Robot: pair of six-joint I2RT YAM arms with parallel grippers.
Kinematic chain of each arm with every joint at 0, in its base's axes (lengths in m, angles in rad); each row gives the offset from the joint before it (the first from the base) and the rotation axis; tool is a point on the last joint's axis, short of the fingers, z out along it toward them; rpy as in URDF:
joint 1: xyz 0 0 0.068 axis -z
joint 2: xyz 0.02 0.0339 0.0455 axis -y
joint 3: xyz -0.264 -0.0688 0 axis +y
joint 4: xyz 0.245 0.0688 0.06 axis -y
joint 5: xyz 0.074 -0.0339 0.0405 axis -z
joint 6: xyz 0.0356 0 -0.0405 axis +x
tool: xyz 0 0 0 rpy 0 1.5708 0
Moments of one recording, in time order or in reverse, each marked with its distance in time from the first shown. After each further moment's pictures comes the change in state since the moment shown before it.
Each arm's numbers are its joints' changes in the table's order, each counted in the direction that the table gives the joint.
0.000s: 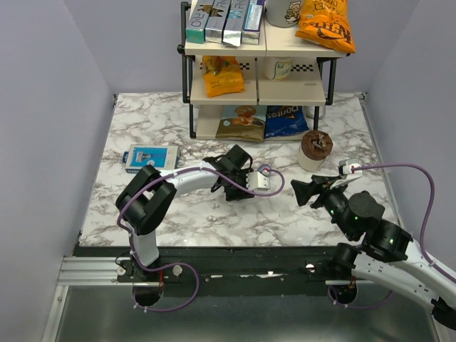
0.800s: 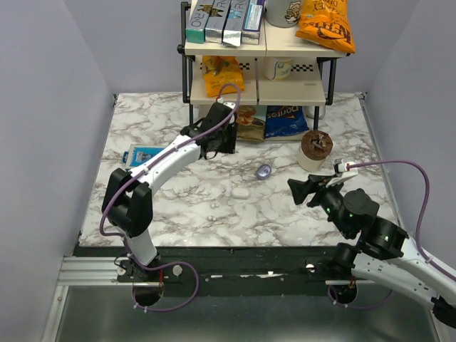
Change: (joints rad) left arm -0.174 0.091 -0.335 -0.100 -0.367 -1.041; right arm 0.000 -0.043 0.000 0.024 -0.002 0.027
